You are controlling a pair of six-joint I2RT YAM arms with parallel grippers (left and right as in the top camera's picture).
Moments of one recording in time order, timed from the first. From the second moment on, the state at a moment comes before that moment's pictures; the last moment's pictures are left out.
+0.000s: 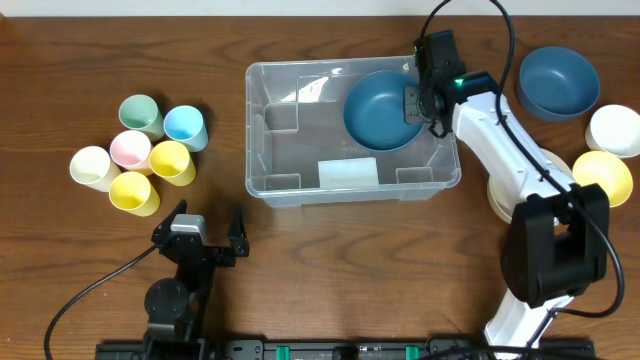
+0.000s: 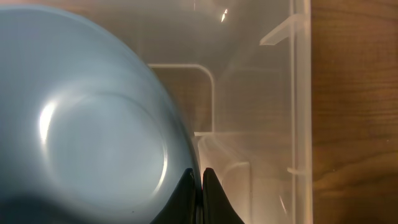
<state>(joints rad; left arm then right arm) -0.10 0.01 0.02 -0.11 0.02 -0.12 0.27 1.93 1.54 -0.70 0.18 0.22</state>
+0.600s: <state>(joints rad) -0.10 0.01 0.02 -0.11 0.02 -0.12 0.27 1.93 1.54 -0.70 0.19 0.22</state>
